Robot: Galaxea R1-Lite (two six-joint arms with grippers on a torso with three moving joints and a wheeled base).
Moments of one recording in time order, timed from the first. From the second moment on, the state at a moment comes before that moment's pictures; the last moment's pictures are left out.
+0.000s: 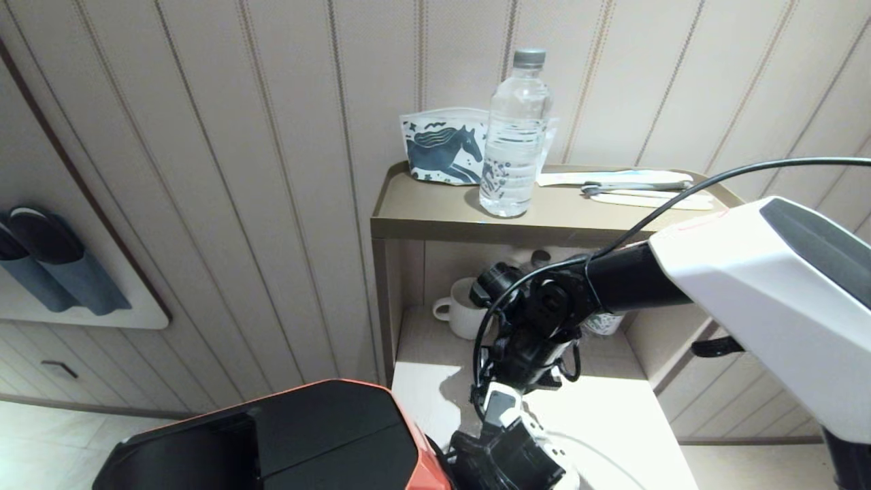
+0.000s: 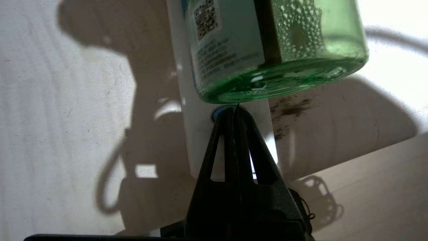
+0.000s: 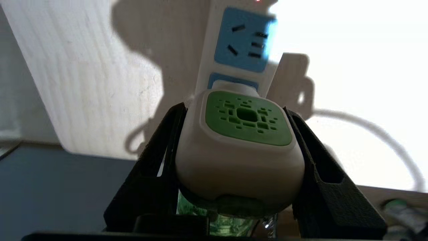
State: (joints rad) left arm -1.13 2.42 -1.17 -0.42 0.43 -0.53; right arm 0.56 2.22 -1.55 0.52 -0.08 0.62
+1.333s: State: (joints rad) left arm -1.05 2.26 -1.17 -0.39 0.44 -0.51; right arm 0.59 2.16 -1.56 0.53 -0.29 0.55
